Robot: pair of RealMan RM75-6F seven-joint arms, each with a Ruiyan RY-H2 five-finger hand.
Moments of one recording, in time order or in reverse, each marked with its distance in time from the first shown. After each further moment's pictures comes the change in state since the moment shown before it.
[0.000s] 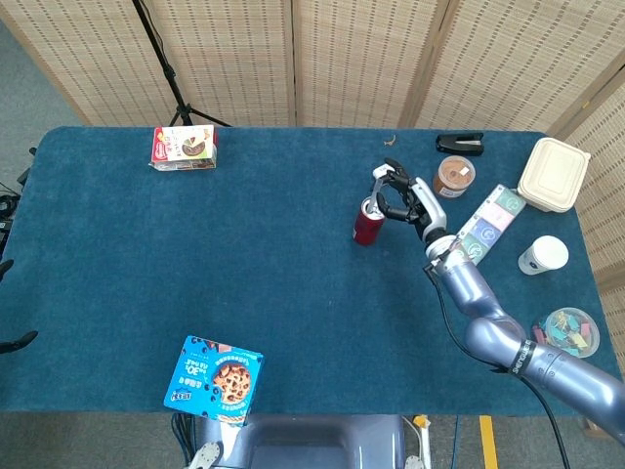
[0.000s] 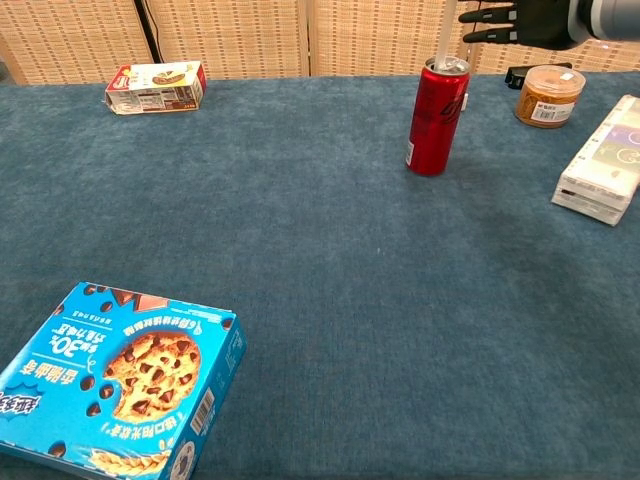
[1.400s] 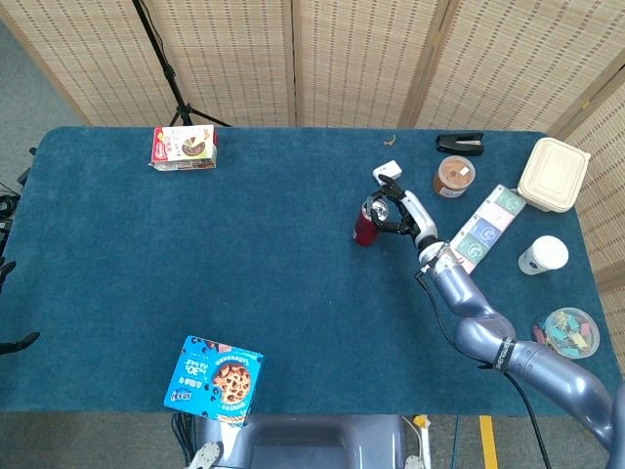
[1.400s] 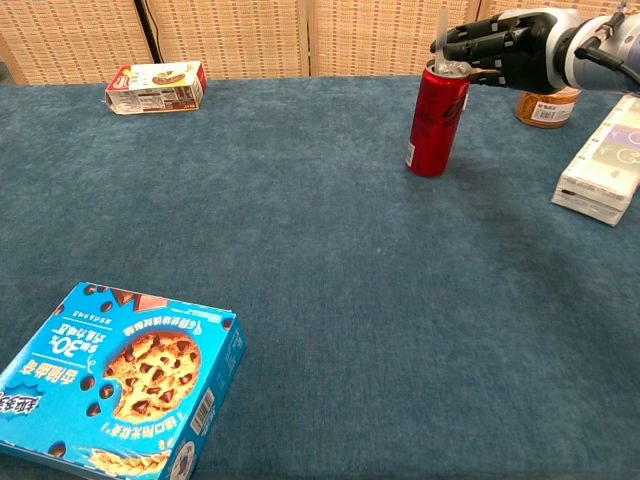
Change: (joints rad) left arm -0.006 -0.013 0.004 0.023 -0.011 -0.028 -0.023; right arm 0.033 -0.102 -0.067 0.179 -0.135 -0.053 0.009
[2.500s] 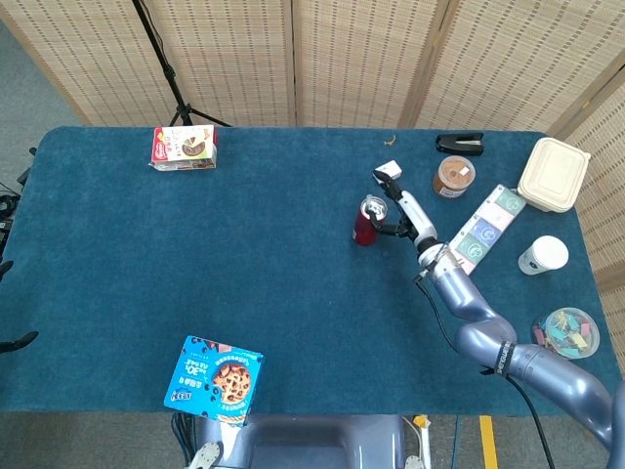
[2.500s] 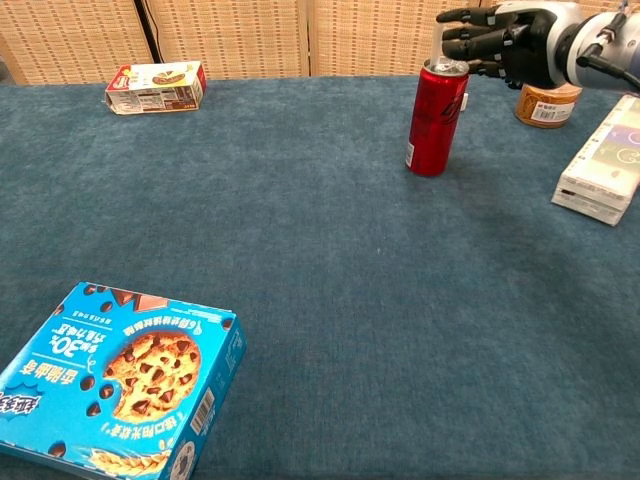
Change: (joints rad) left arm -0.002 -0.006 -0.004 0.021 -0.001 -0.004 -0.034; right arm -0.009 0.011 -0.031 -0.016 -0.107 0.084 -0.013
